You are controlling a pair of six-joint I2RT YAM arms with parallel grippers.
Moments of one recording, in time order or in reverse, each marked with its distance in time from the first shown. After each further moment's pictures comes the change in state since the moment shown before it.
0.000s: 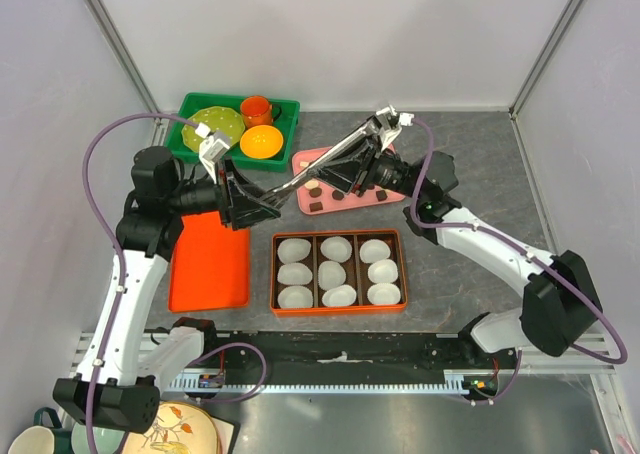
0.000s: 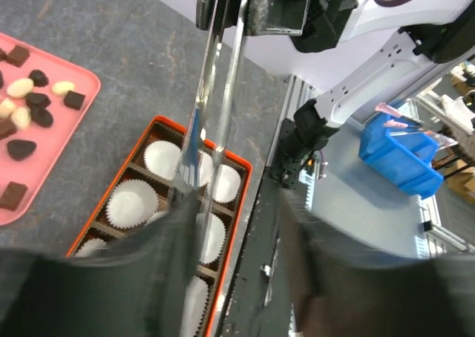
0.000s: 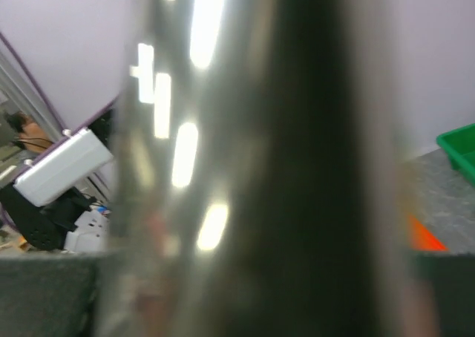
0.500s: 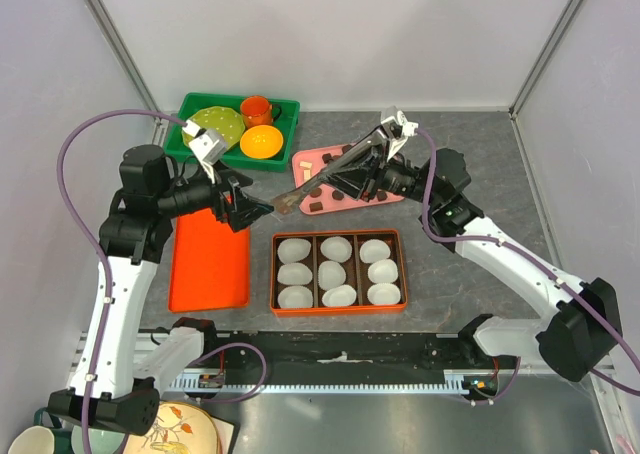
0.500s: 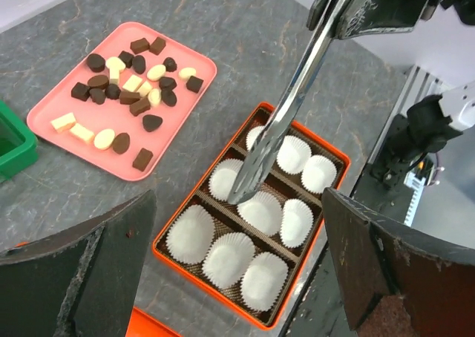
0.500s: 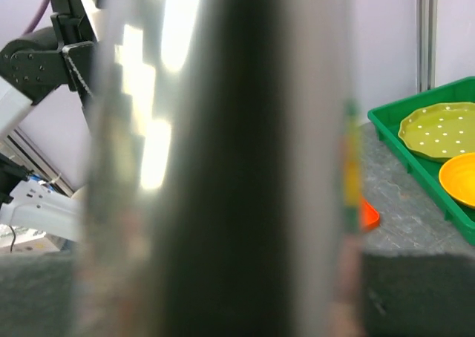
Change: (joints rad) left arm -0.004 -0.013 0.158 -0.291 -0.323 0.296; right arm -0.006 -0.152 -0.001 -0.356 0.039 -0.291
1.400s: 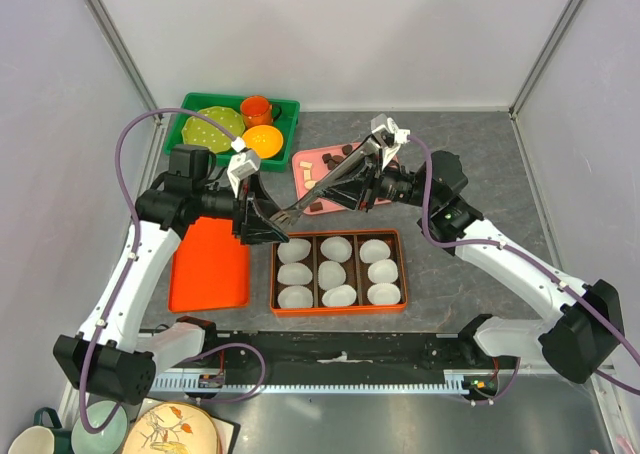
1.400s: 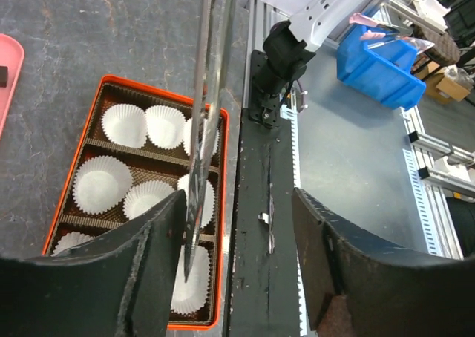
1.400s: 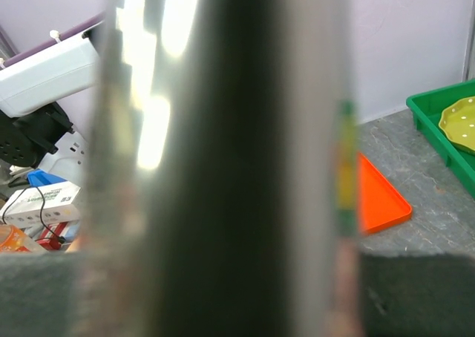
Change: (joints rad) left arm -0.106 0.177 -0.061 -0.150 0.418 0.255; right arm 0.040 -0.020 0.007 -0.060 -0.076 -0.027
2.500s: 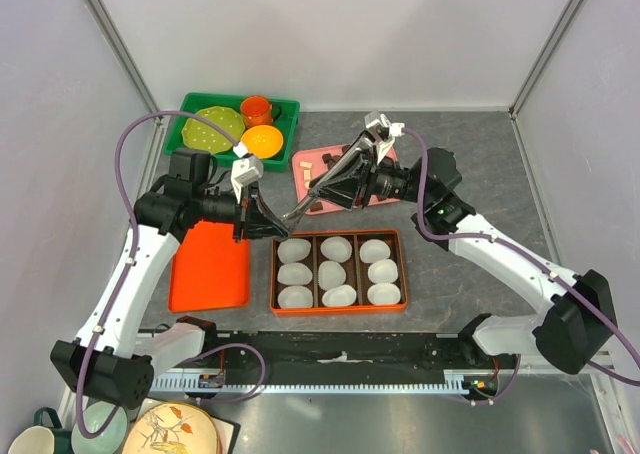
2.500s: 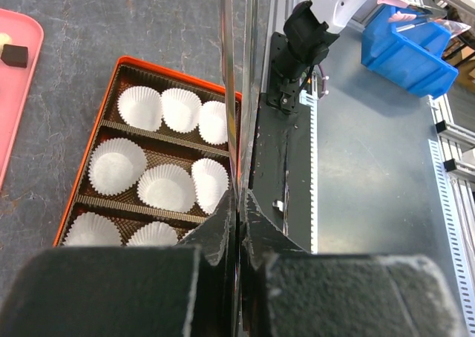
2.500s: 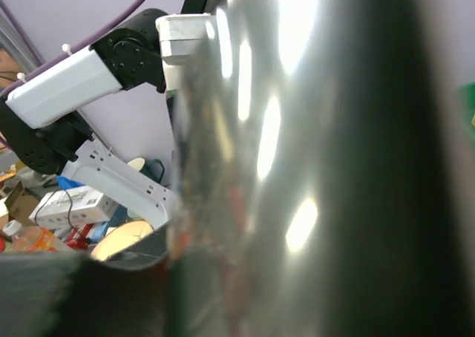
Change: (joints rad) left arm -0.019 -0.019 0.001 -0.053 -0.090 0.056; right arm 0.002 0.055 0.037 0.037 -0.040 0.082
